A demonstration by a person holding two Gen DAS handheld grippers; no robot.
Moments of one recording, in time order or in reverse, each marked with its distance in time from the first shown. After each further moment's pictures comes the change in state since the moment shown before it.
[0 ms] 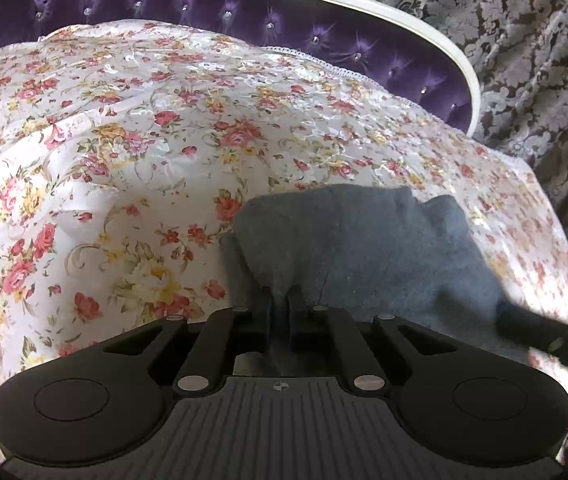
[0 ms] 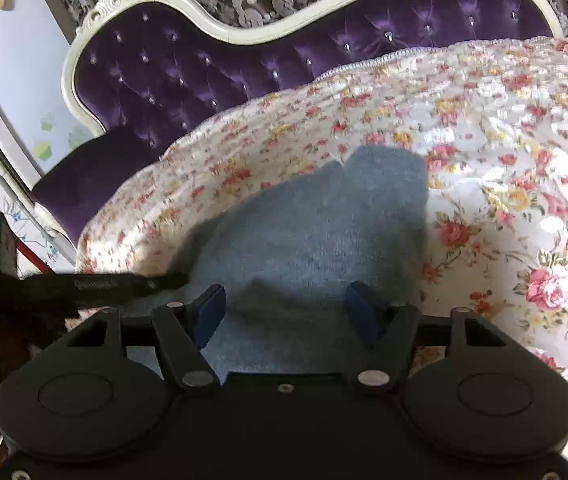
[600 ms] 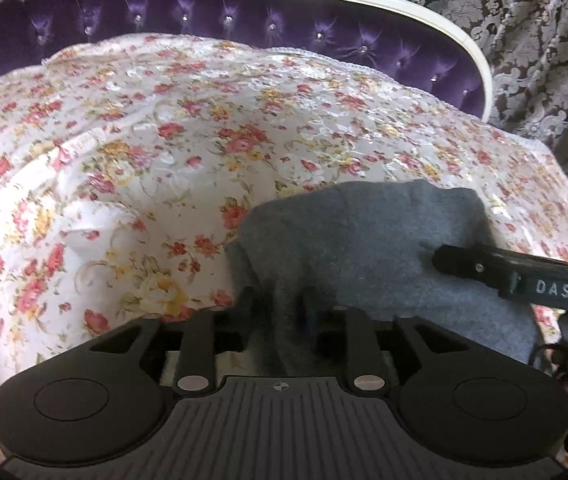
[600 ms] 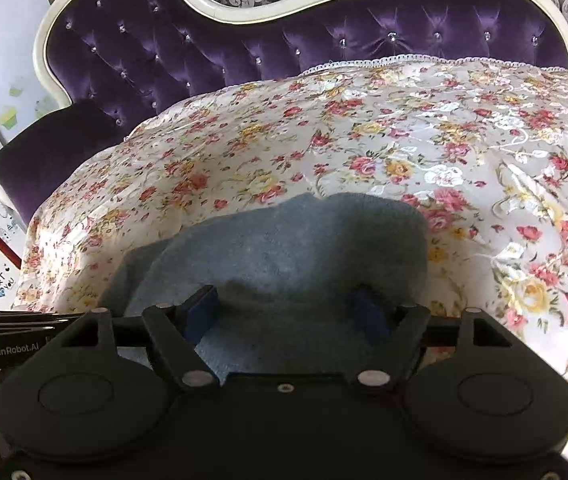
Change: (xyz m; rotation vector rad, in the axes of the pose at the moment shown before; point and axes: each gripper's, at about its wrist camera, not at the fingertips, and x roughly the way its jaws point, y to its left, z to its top) left arm 0.004 -0.013 0.003 0.066 -0.006 0.097; right arm 0.059 -0.013 0.036 -0.107 0.057 -0.109
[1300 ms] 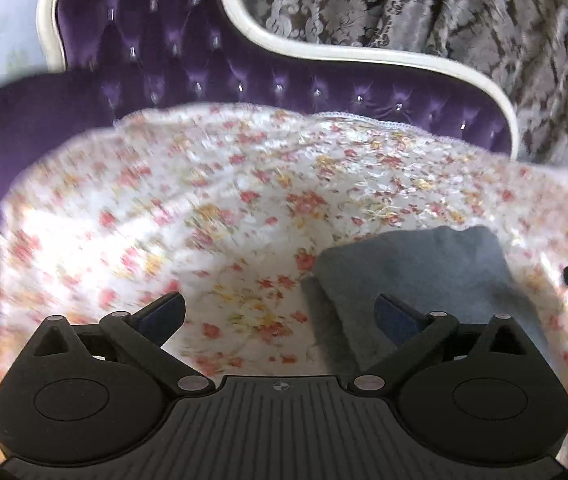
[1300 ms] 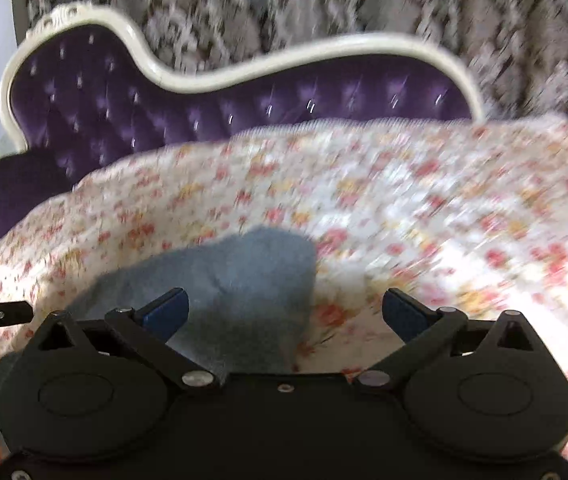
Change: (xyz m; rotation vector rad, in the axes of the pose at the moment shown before) left arm -0.094 -0.003 -0.004 0.062 -0.157 0.202; right arm -0.093 0.010 -0.024 0.028 -0.212 -0.238
